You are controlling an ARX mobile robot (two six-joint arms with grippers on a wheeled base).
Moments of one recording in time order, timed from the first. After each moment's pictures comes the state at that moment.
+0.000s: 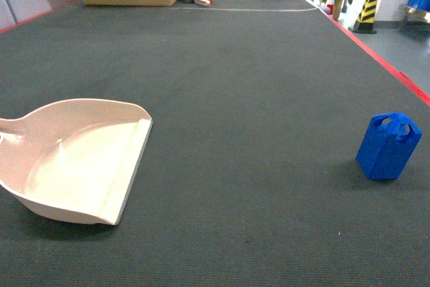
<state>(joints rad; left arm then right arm) 0.00 0.01 0.02 -0.01 0.00 0.00 0.00 0.00 0.01 0.00 0.00 0.00</state>
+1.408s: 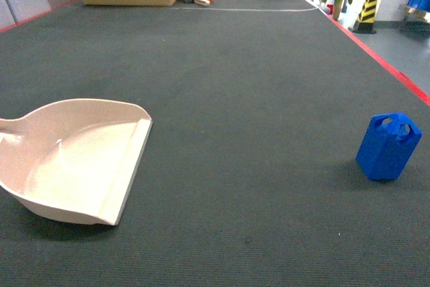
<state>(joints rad) 0.26 0.80 0.10 0.49 0.32 -0.53 0.00 0.00 0.01 0.00 0.00 0.00</state>
